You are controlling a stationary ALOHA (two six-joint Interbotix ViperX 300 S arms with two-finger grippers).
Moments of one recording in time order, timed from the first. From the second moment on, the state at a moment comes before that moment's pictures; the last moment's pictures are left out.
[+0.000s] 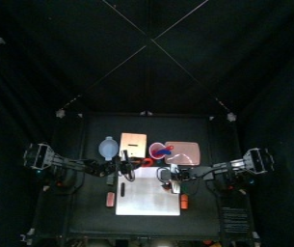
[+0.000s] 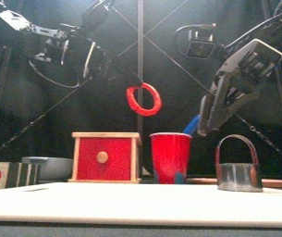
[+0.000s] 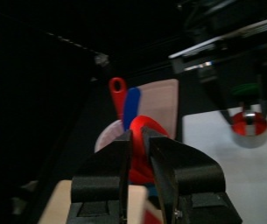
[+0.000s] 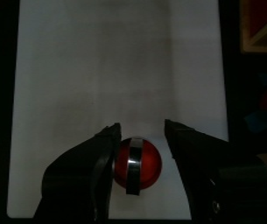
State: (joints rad) left arm -0.03 -0.15 0.82 -0.69 -0.63 0.99; right arm 0.05 -0.21 0.84 0.02 0.20 0.04
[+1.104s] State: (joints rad) left arm 0.20 -0.64 1.31 -1.06 -0.65 1.06; right arm 0.00 -0.20 0.84 -0.12 0.10 0.04
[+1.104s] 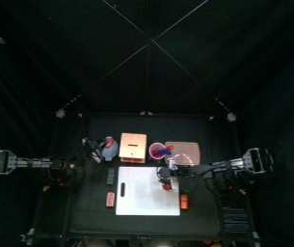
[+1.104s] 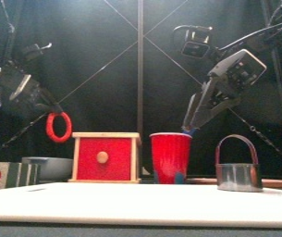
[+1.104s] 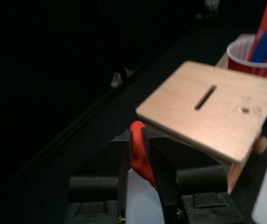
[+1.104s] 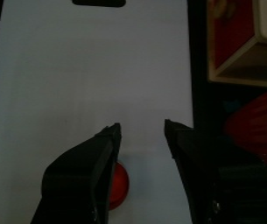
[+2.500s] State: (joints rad) left arm 0.30 -0.56 1.29 -1.16 -0.52 0.69; right arm -0.02 -0.20 0.84 -0.08 0.11 0.04
